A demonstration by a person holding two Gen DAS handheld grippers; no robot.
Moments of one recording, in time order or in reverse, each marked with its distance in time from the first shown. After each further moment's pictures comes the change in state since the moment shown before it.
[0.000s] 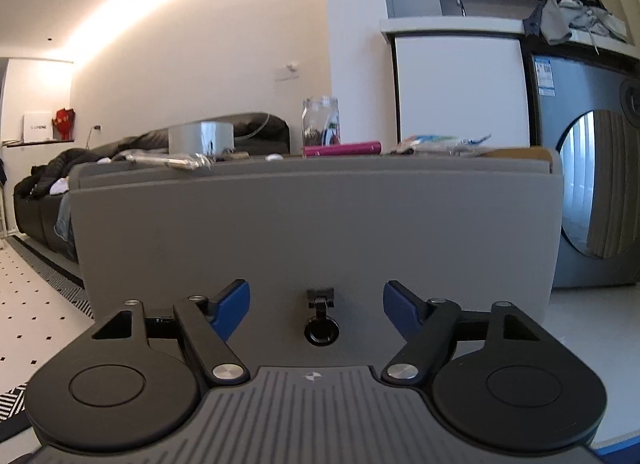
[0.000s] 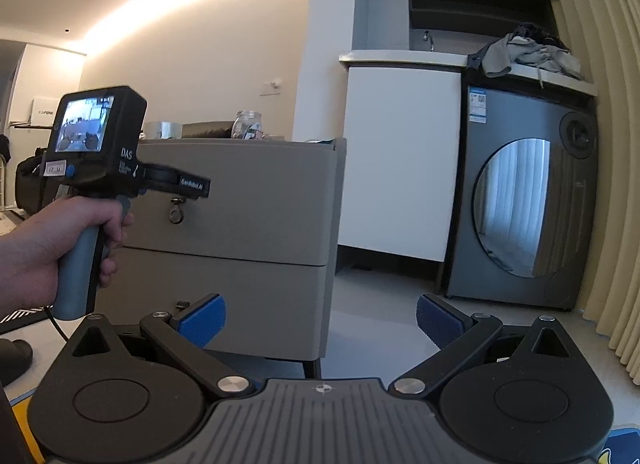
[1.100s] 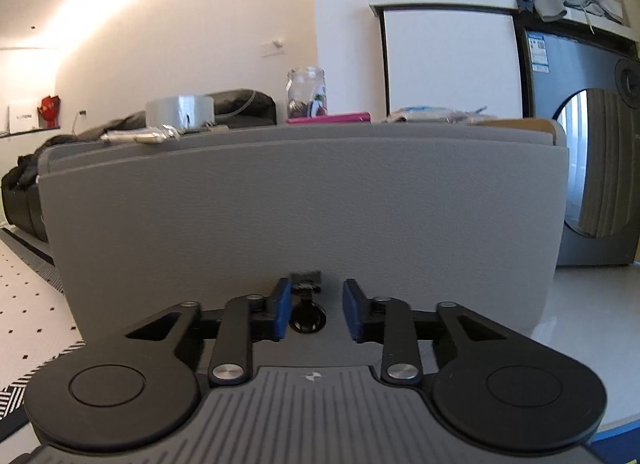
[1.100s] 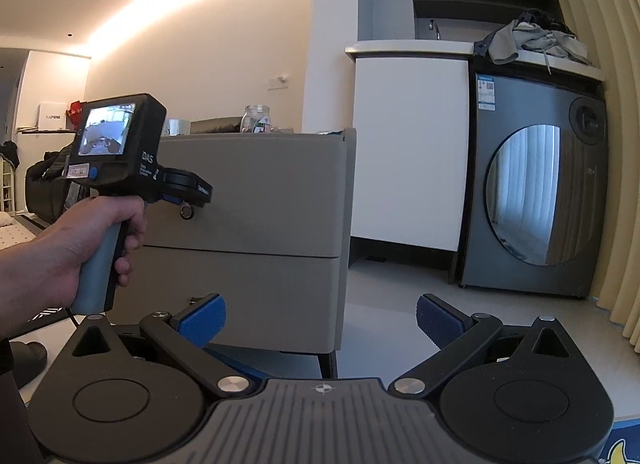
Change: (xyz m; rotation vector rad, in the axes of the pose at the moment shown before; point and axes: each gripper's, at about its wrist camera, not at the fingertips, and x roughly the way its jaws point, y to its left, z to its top) left arm 0.018 -0.001 -0.001 0.000 0.061 -0.030; right arm -0.006 0.004 0.000 0.024 0.023 0.044
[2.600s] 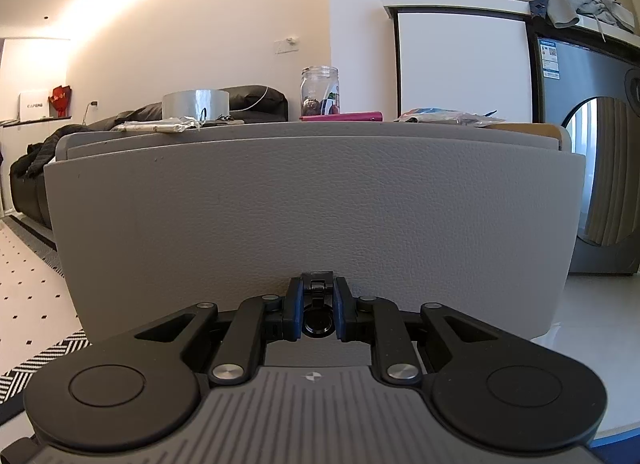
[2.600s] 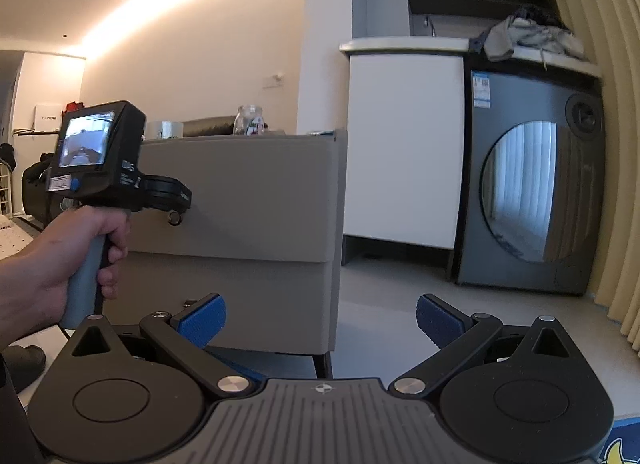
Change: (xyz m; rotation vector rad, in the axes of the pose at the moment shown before) left arm -0.009 0.002 -0.003 -0.040 0.016 0.021; right arm 0.006 -0.015 0.014 0.020 0.009 -0.009
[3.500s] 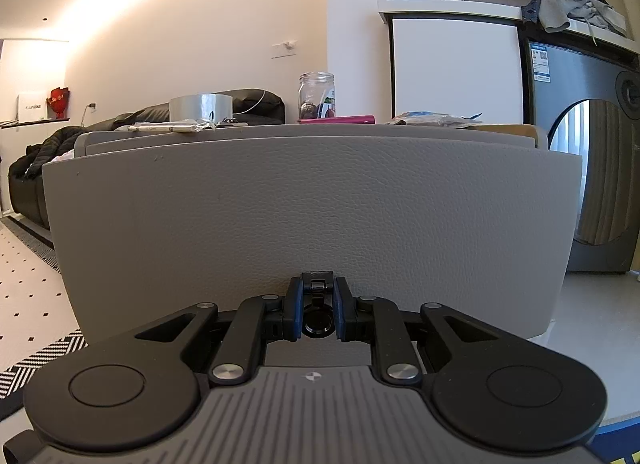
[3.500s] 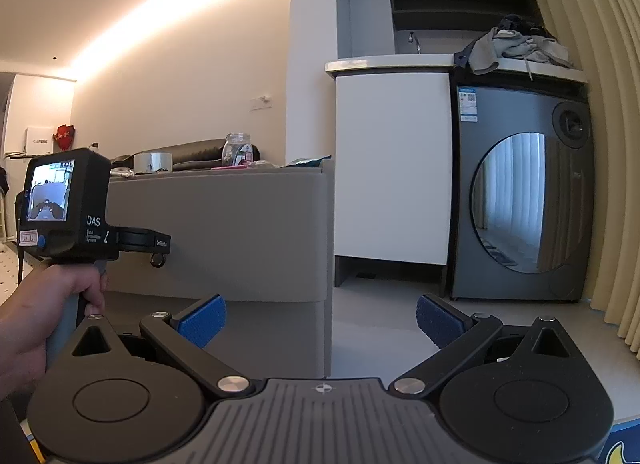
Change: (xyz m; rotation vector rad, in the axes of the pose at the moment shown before) left arm -0.028 0.001 -0.011 0.005 -0.016 -0.006; right arm 0.010 -0.017 0.022 0.025 -0.055 -0.020
